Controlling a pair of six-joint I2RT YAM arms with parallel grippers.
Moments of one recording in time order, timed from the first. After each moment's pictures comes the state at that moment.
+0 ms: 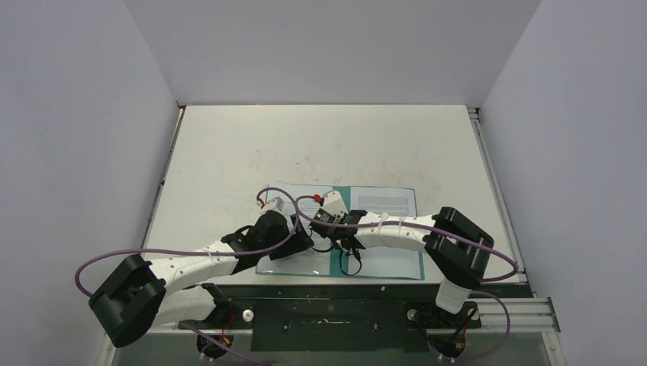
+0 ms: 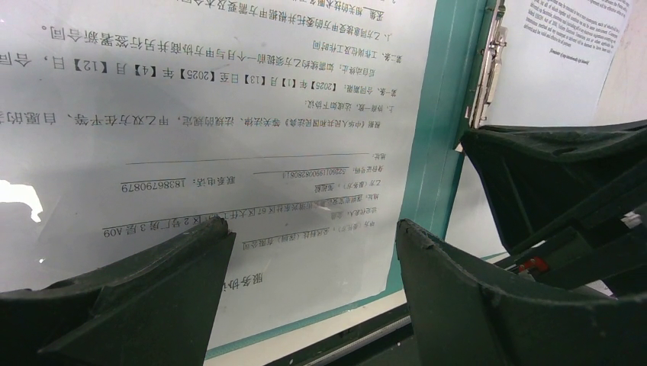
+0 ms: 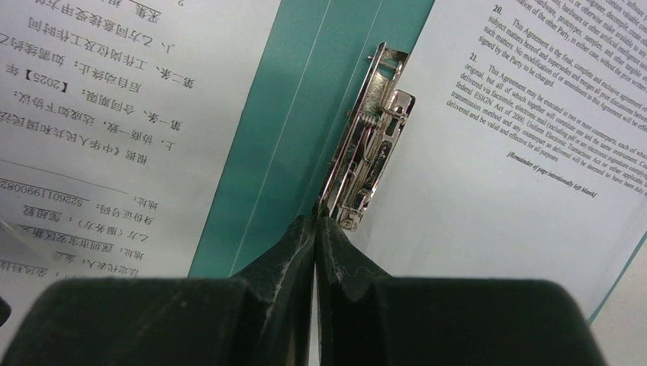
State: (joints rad) left arm -0.80 1.16 0.42 -0.07 -0.08 -1.01; right arm 1.06 1.72 1.02 -0.56 0.50 0.56
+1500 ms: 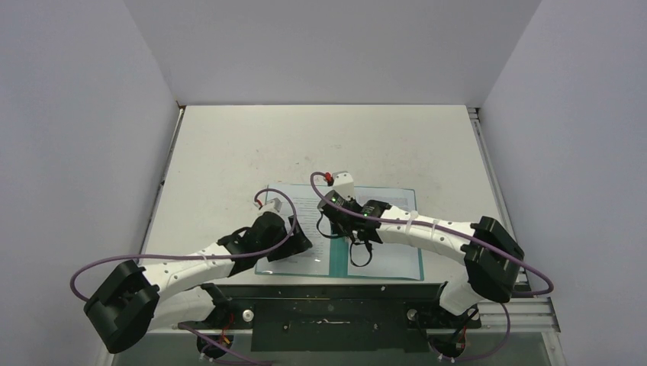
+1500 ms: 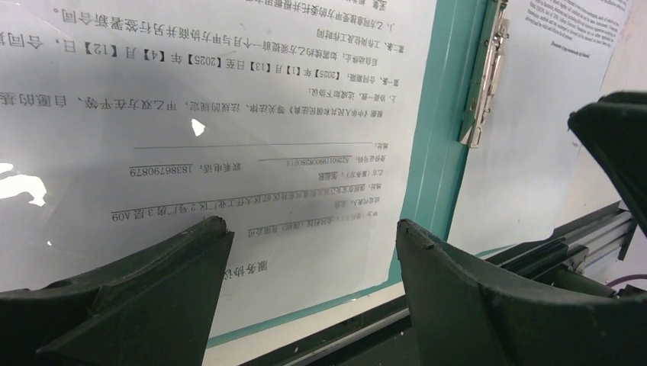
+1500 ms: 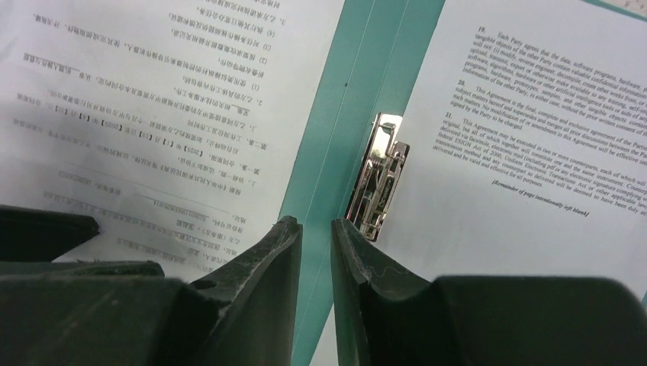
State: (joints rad) left arm -0.80 1.12 0.41 -0.10 -0.08 -1.01; right arm 1.01 1.53 1.03 -0.50 0.44 0.62
